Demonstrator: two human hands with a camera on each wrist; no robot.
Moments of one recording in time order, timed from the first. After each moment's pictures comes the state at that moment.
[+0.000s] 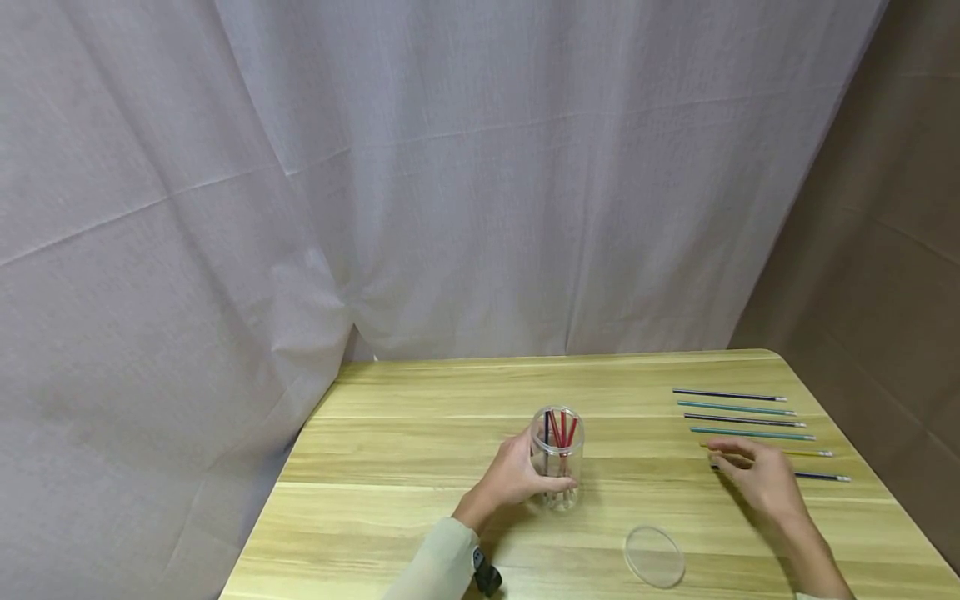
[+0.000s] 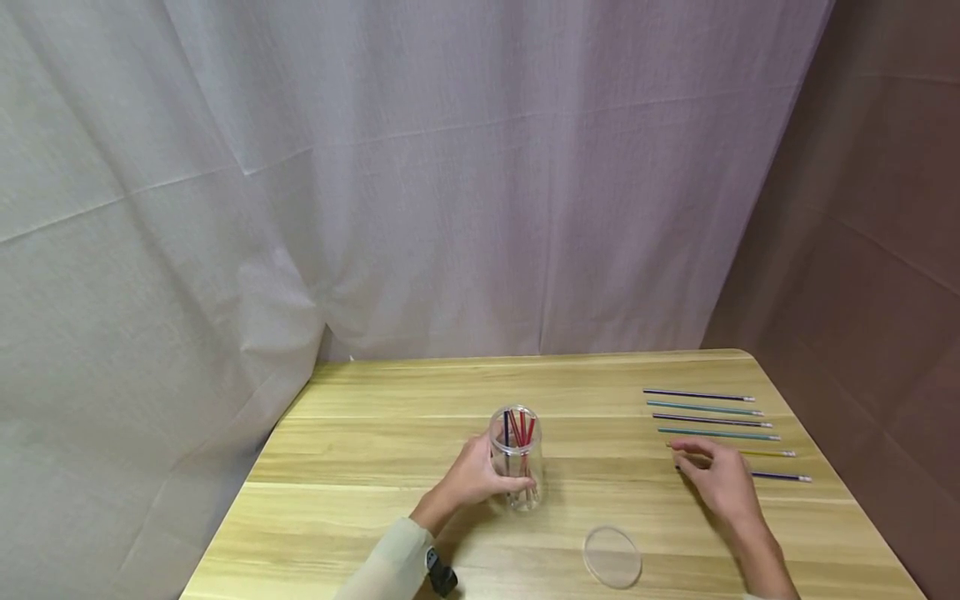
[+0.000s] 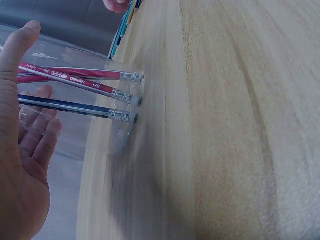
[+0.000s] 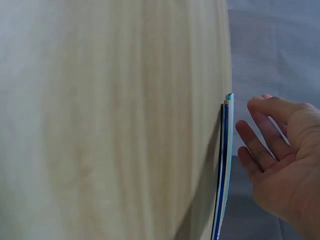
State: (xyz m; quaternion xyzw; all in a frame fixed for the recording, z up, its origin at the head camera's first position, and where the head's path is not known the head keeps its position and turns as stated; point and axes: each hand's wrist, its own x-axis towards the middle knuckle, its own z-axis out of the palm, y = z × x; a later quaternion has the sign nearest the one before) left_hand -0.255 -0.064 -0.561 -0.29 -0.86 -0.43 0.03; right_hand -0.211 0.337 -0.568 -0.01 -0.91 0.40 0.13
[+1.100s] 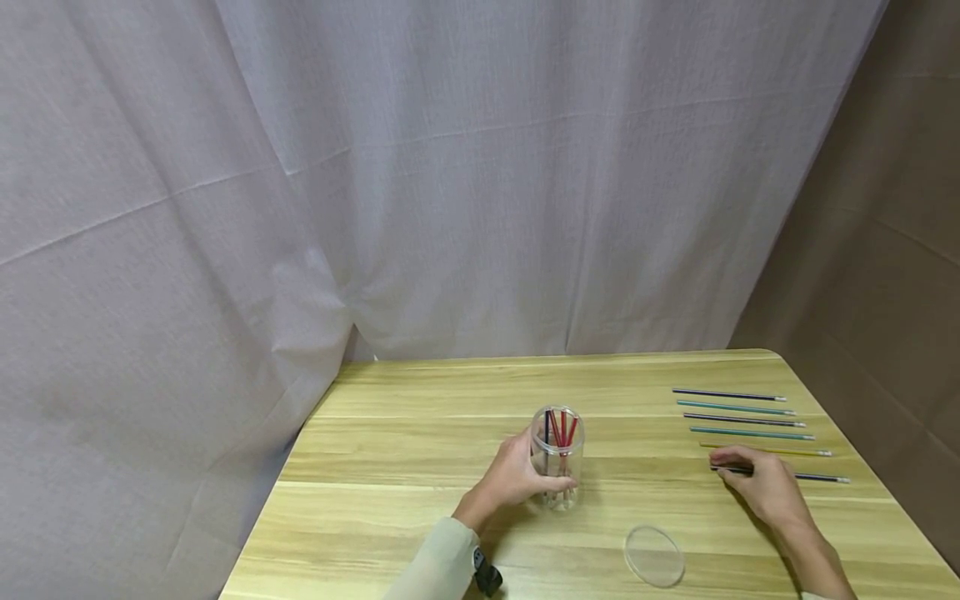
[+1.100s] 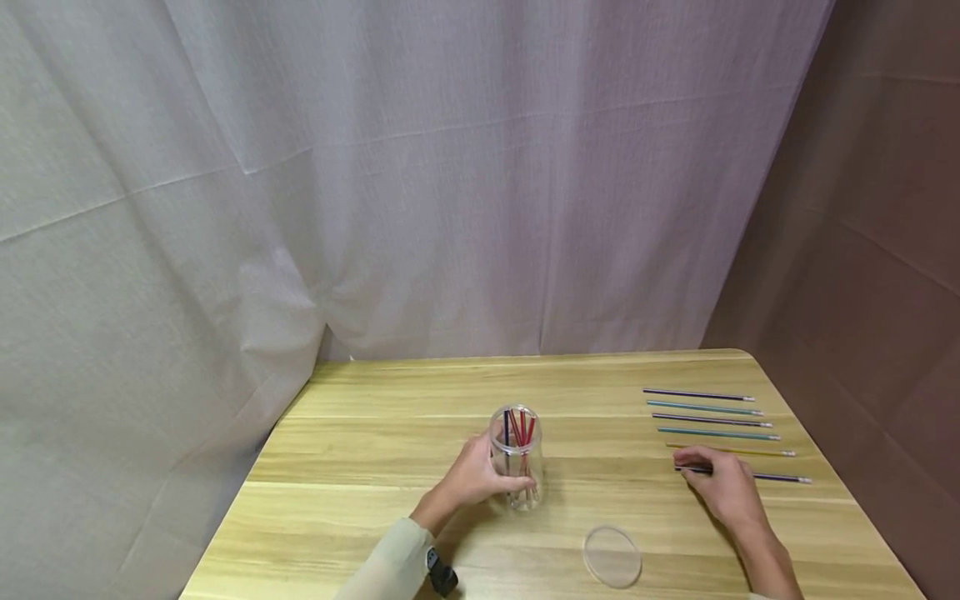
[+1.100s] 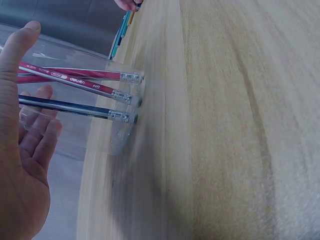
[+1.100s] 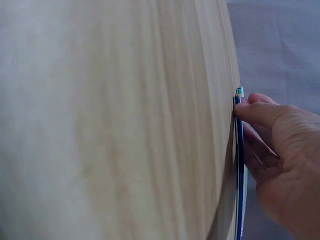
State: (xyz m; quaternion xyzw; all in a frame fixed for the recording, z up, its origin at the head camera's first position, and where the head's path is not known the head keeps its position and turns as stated) left_hand -0.256 -0.064 -0.562 -0.28 -0.86 -0.43 0.02; right_hand -0.215 0.349 -0.593 0.06 -0.92 0.34 0.20
